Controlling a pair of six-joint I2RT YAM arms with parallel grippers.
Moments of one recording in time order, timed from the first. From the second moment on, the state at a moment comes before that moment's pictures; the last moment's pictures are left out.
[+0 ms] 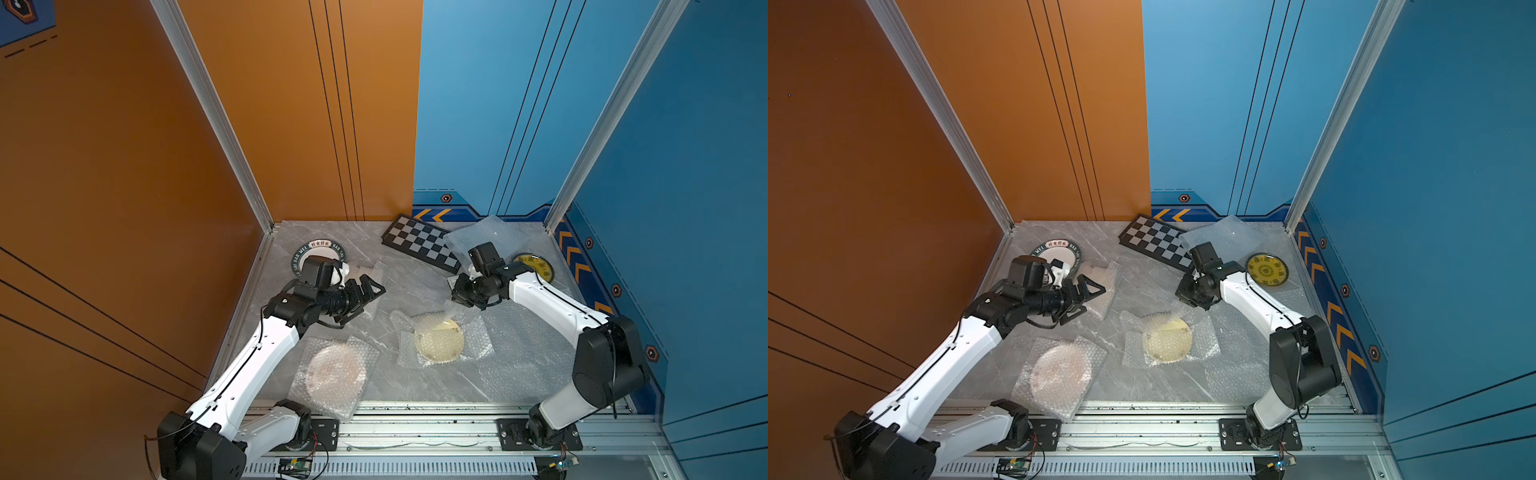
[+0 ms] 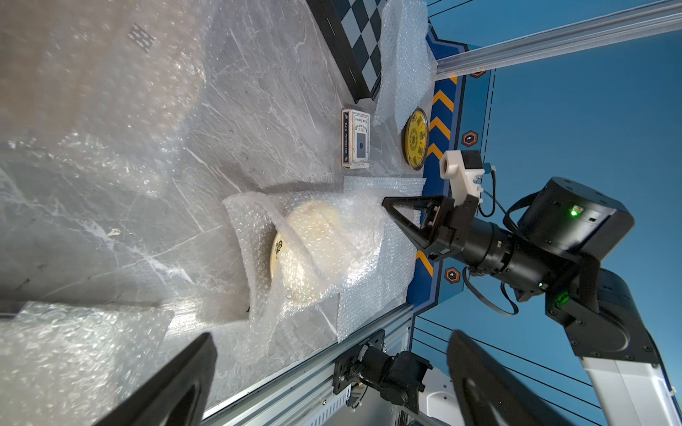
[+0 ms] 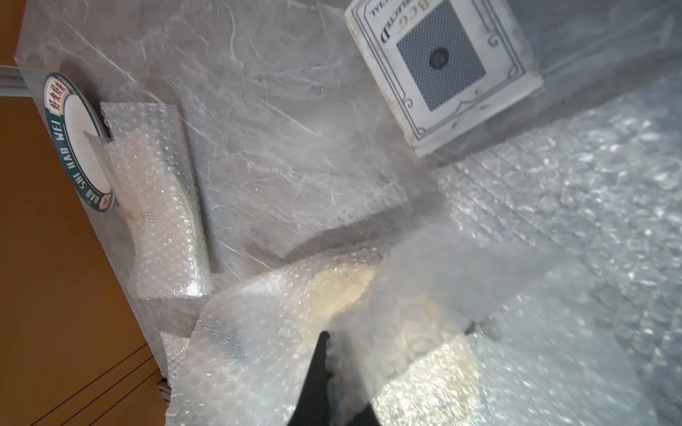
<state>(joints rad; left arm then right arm) -0.33 1.11 1.00 -0.65 0.51 -0.91 0.38 1.63 1.24 -0.70 -0.28 0.86</state>
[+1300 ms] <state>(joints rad) -0.45 1.41 1.01 -0.54 0.57 -0.86 0.34 1.64 1.45 -0.67 -0.33 0.80</state>
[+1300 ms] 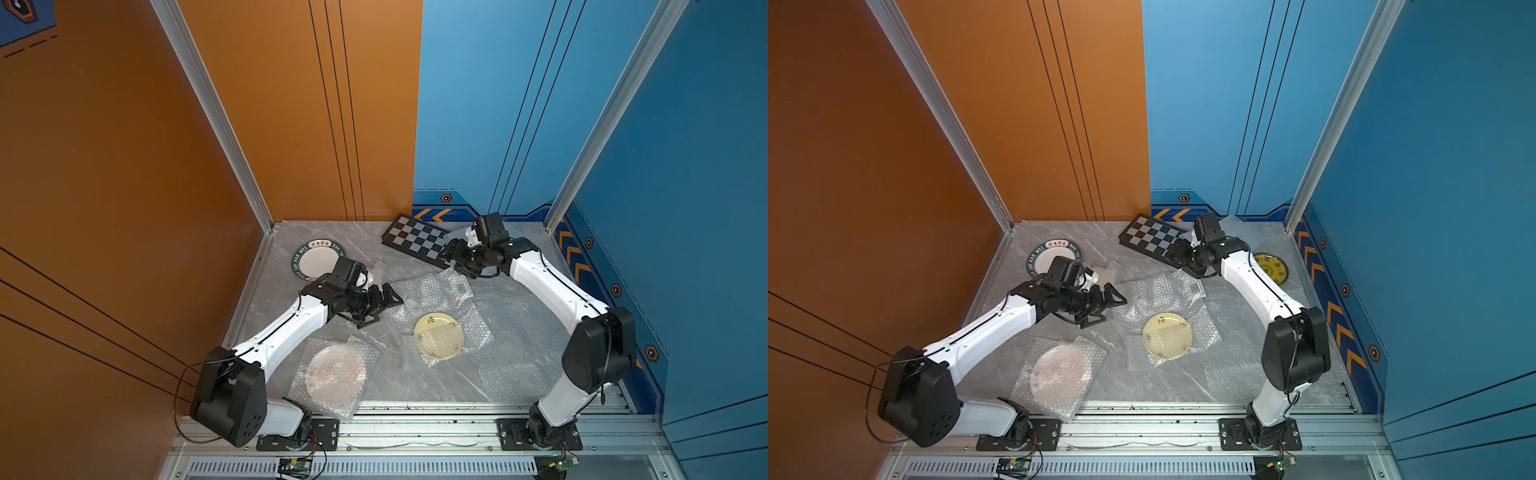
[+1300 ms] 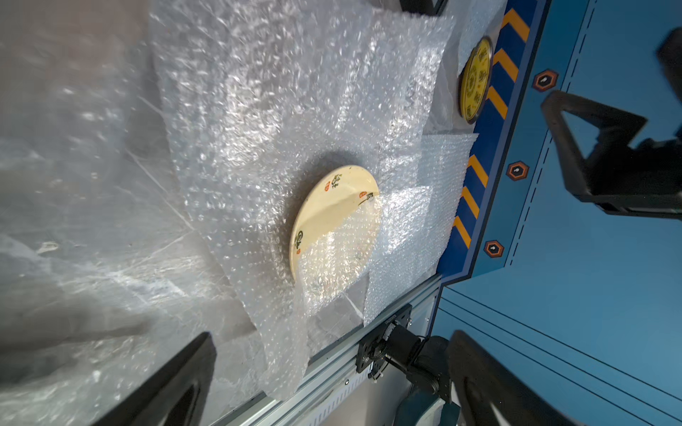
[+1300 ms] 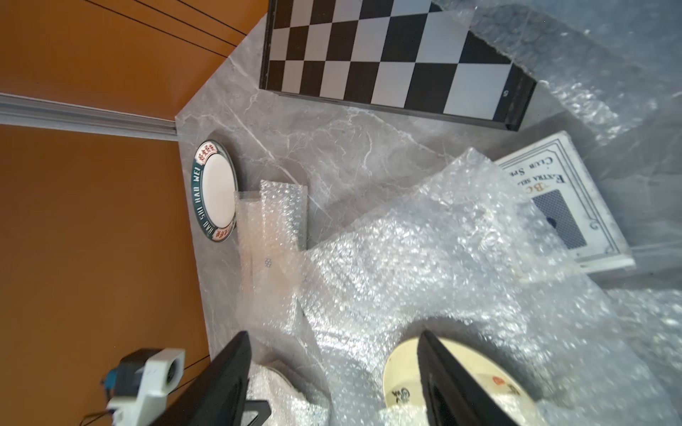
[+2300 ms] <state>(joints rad) -0.76 1.51 0.94 -0.46 0.55 -0.79 0.22 1.27 1.16 -0.77 -0.38 0.79</state>
